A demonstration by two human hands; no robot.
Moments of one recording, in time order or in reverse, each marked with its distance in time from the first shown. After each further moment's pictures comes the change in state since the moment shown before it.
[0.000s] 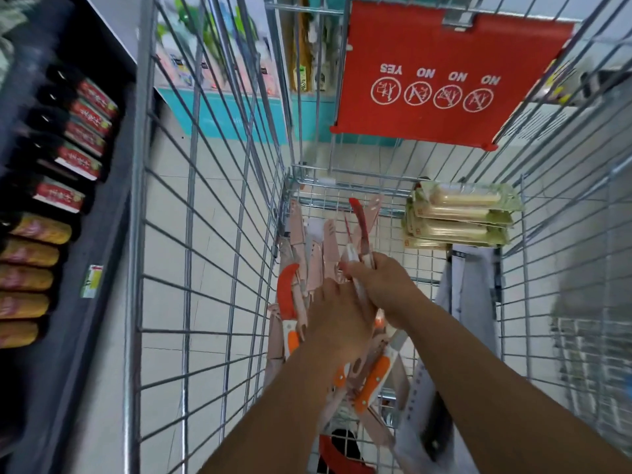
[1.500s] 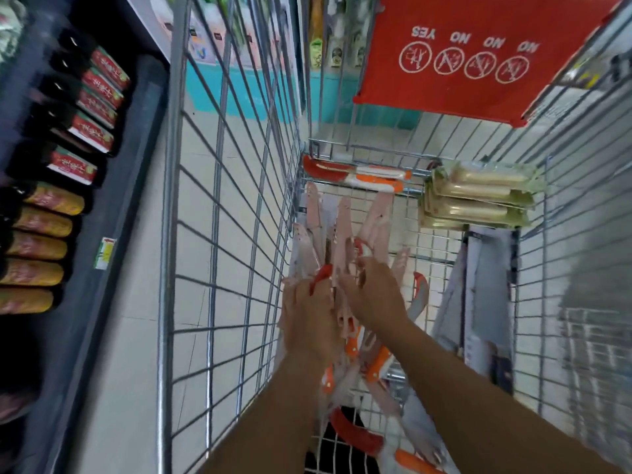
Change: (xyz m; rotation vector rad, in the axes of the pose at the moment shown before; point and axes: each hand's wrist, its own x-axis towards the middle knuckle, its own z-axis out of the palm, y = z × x) left_hand -0.024 -0.066 0.042 -0.130 0.309 -0.101; right_hand -0.009 0.060 0.047 -0.545 0.167 -0.260
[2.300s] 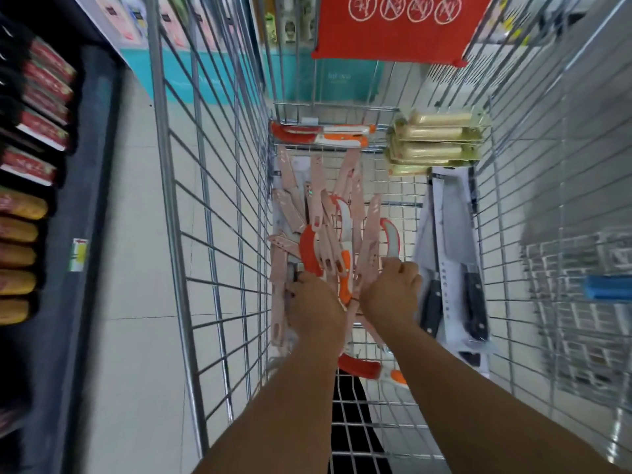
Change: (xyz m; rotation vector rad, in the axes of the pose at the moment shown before) left_hand -0.056 0.010 0.016 -0.016 -0.115 -0.280; right_hand -0.084 0.036 0.019 -0.168 0.208 0.417
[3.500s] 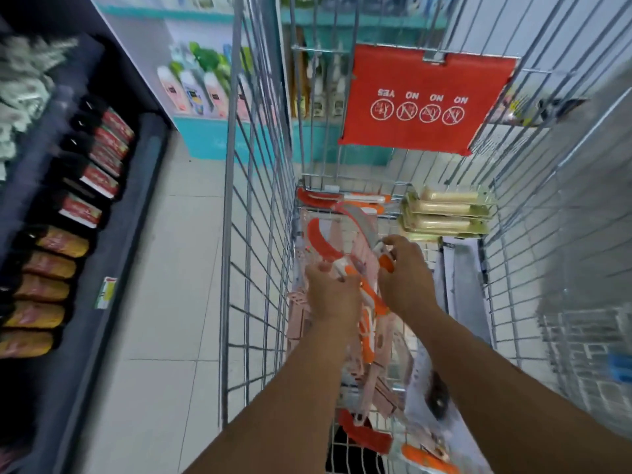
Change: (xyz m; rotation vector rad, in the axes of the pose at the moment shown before) left_hand 0.033 0.068 -0.072 -0.886 0.039 -0.069; right_hand 0.049 -0.074 -0.089 0.305 0.063 -0.374
